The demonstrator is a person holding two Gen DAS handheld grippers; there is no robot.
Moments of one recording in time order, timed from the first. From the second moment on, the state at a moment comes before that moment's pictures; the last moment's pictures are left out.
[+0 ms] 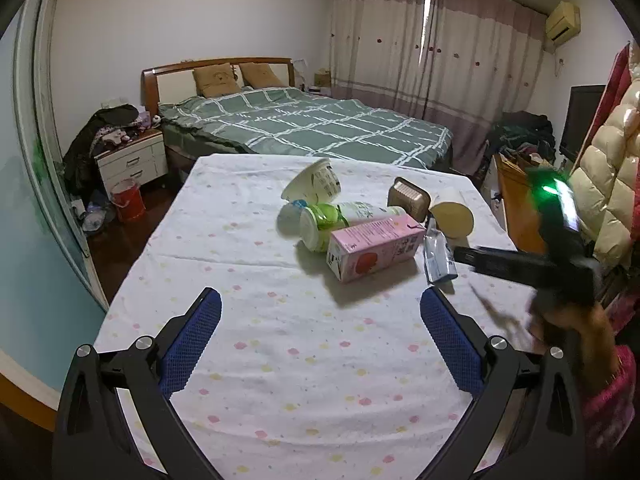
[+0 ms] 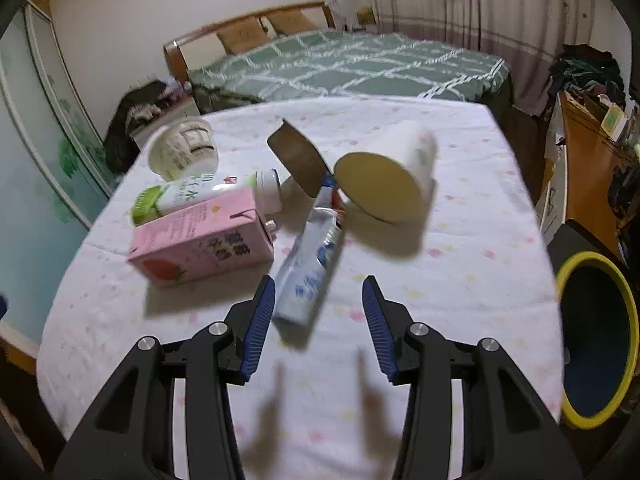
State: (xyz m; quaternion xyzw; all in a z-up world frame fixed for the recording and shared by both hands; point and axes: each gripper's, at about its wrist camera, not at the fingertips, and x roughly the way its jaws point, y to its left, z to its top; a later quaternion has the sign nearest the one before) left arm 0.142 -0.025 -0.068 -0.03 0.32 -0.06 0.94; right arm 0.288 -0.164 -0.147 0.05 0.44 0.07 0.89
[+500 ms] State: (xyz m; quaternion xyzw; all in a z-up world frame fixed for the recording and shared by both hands) left arm 0.147 -0.039 -0.082 -0.03 0.34 -0.08 0.94; right arm 0.313 -0.142 -0.172 0.03 0.47 0.06 0.88
